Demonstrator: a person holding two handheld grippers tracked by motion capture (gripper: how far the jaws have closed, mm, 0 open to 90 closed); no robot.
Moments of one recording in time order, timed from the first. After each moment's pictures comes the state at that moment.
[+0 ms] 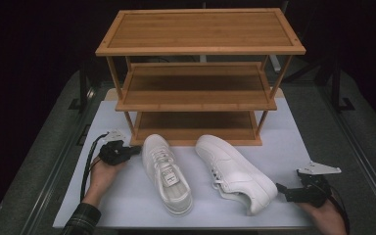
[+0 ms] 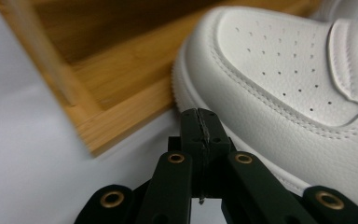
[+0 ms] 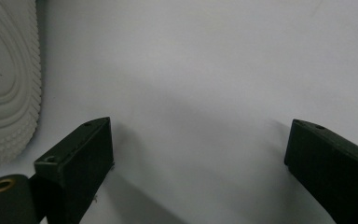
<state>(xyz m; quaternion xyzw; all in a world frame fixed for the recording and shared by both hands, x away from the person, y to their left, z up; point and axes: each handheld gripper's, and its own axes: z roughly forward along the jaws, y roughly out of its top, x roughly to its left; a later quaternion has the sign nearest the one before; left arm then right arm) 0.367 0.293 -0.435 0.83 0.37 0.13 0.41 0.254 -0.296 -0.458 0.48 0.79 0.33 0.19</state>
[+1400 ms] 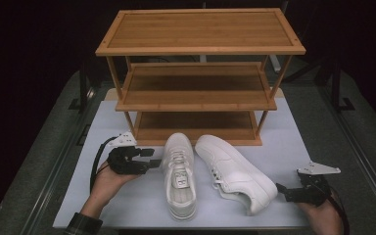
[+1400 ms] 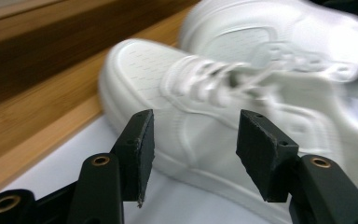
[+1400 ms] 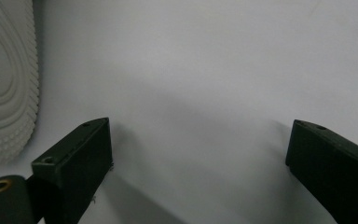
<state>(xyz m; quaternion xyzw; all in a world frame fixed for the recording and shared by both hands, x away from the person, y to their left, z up) 0.310 0.243 -0.374 0.83 0.29 0.06 0.46 0.254 -0.294 -0.458 0.48 0.79 0.33 0.19</state>
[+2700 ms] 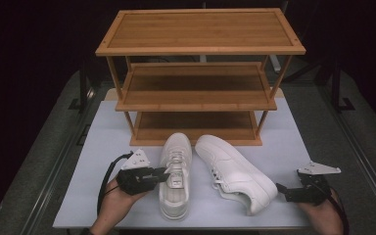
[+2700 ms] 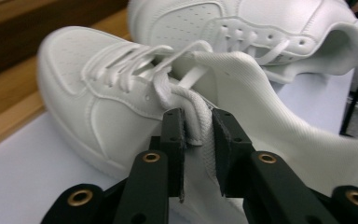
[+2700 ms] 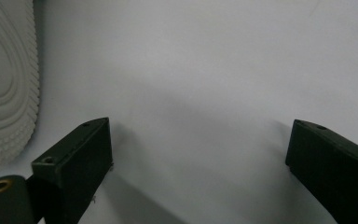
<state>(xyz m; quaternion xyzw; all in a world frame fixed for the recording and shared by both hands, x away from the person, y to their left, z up) 0.266 0.212 -0.375 0.85 0.28 0.10 0.43 0.254 -0.295 -0.458 0.48 0.79 0.33 0.19</state>
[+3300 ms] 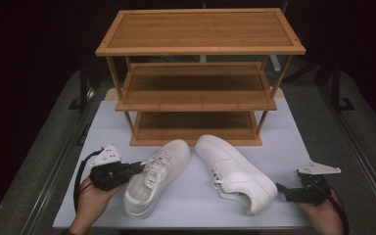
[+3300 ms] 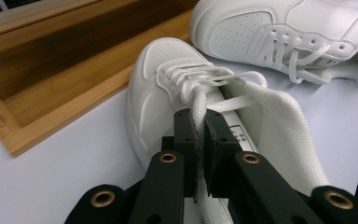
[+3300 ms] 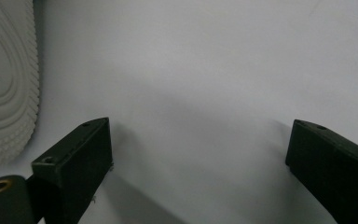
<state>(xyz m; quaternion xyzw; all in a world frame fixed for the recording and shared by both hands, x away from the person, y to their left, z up) 0.267 0.274 -0.368 0.83 0.32 0.13 0.45 0.254 -0.295 -0.458 0.48 0.79 0.33 0.19</state>
